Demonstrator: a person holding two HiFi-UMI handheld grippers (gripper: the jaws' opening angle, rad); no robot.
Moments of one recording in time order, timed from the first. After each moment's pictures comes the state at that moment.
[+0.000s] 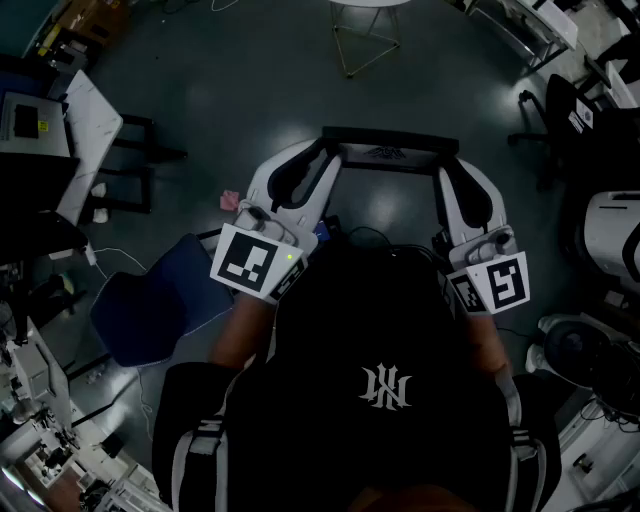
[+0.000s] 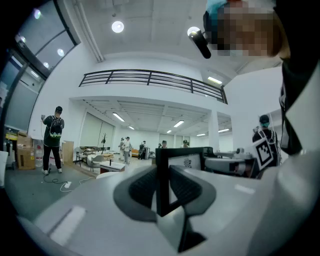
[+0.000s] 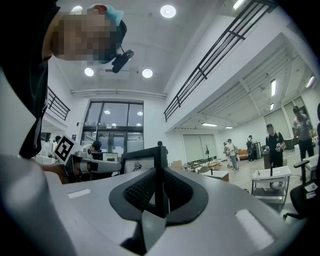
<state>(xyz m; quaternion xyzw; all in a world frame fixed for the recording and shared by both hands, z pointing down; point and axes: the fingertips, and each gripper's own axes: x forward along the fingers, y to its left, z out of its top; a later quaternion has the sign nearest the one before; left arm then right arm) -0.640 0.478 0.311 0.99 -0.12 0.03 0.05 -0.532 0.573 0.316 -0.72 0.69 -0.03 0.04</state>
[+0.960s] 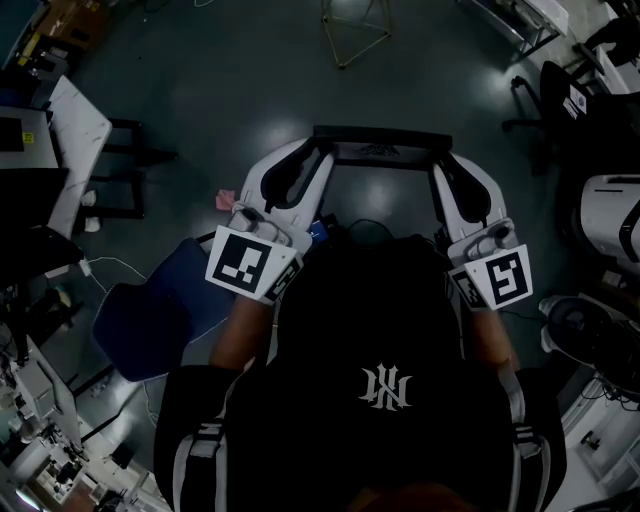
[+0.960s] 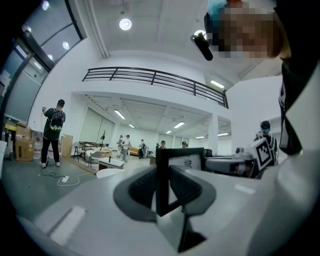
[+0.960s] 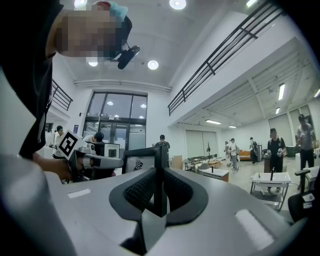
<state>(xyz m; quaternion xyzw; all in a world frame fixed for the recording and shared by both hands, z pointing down) -0.677 0.427 0.330 0.99 -0.11 0.02 0.07 -0.574 0.525 0.328 -0.72 0.69 -0.03 -0.01</state>
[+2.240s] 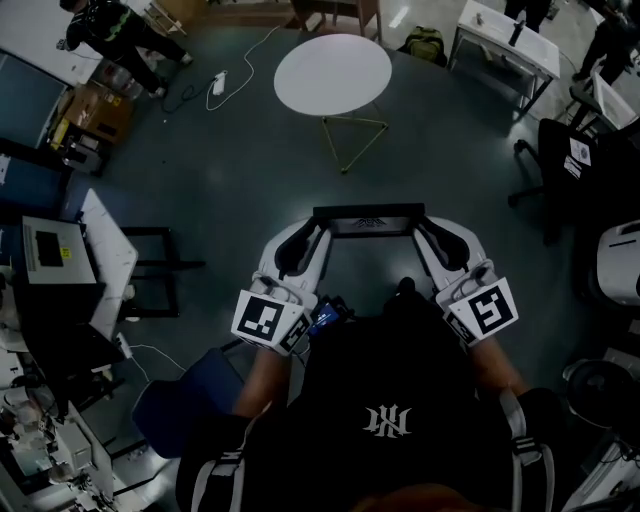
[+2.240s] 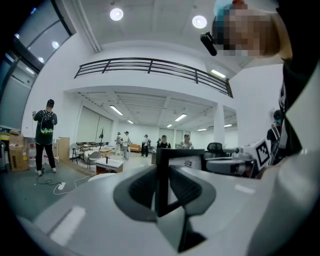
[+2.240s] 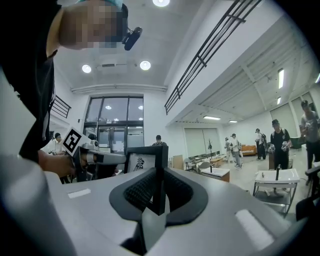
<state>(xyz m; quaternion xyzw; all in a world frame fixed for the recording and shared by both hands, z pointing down) -0.423 0.342 0.309 0.99 -0.11 0.06 0.06 -0.321 0.443 0.325 -0.70 0.71 -0.05 0.01</state>
